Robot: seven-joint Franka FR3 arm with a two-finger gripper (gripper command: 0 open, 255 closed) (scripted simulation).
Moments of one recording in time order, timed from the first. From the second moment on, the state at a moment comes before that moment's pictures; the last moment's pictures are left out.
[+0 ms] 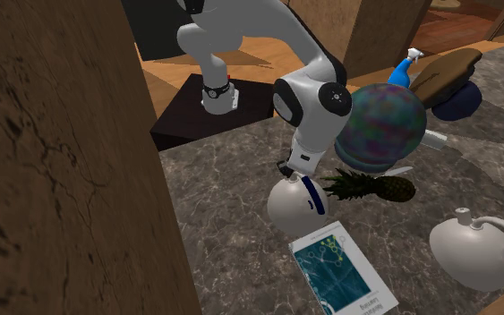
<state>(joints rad) 0.36 0.51 0.42 -1.68 -0.17 1.90 0.23</state>
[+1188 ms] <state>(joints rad) 0.36 0.43 0.44 -1.59 -0.14 1.75 0.21</state>
